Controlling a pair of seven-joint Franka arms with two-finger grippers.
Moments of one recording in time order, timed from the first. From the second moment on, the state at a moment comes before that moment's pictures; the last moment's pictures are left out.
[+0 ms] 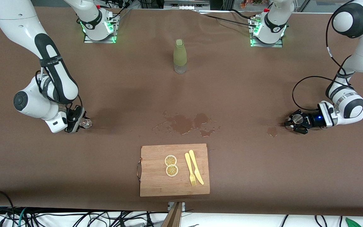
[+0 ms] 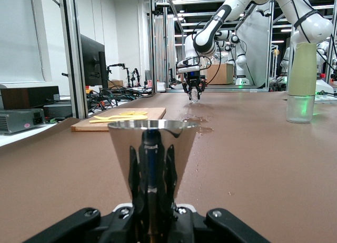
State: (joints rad) left arm 0.54 1.00 -0.05 -1.61 -1.19 1.52 2.65; right arm 0.01 0.53 -0.04 -1.99 0.32 2.46 -1.53
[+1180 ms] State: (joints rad) left arm 0.54 1.00 -0.04 -1.61 -1.19 1.51 2.67; right arm -0.01 0.56 -0.12 -1.96 0.34 2.33 -1.65
